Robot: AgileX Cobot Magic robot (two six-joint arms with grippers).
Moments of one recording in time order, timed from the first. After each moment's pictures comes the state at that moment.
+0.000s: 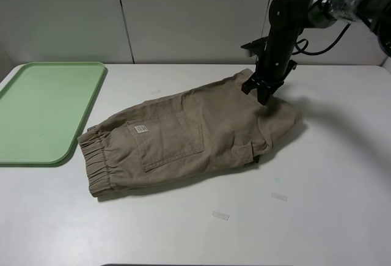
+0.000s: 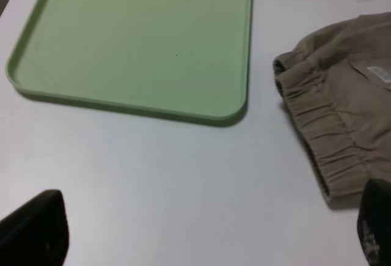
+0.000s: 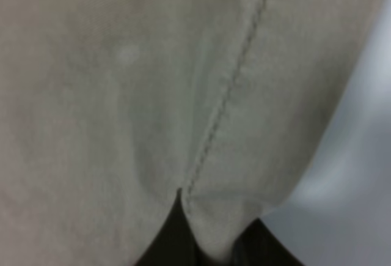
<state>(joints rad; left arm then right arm) 0.00 -0.01 -0.49 0.11 1.07 -0.19 0.26 2.34 -1.85 -0.05 1.05 -0.29</state>
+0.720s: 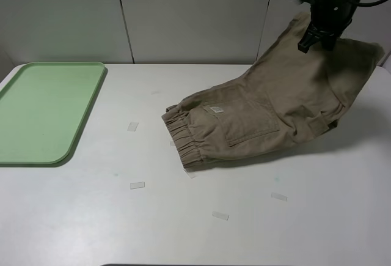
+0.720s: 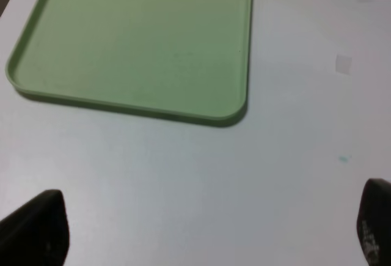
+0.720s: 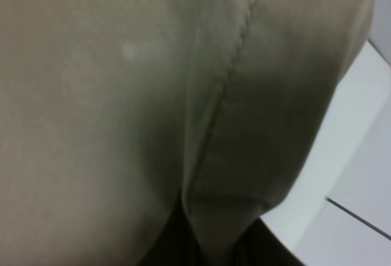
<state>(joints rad) 0.00 -0.01 -0.49 0.11 1.07 -0.19 0.21 2.11 -1.85 -0.54 1.15 -0.20</state>
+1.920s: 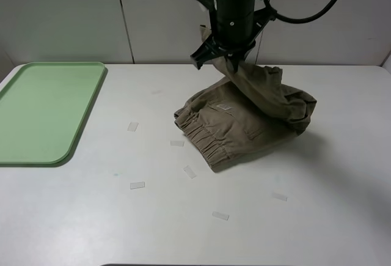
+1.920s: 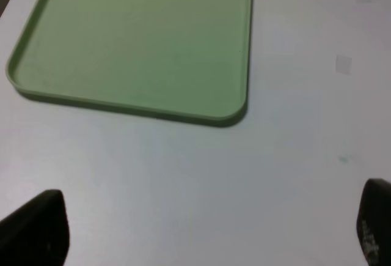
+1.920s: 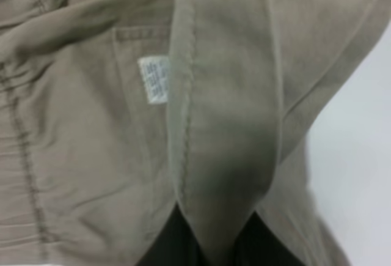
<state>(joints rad) 0.00 -0.01 -0.49 0.11 1.07 -0.19 0.67 2.05 -1.80 -0.34 1.23 0.21</state>
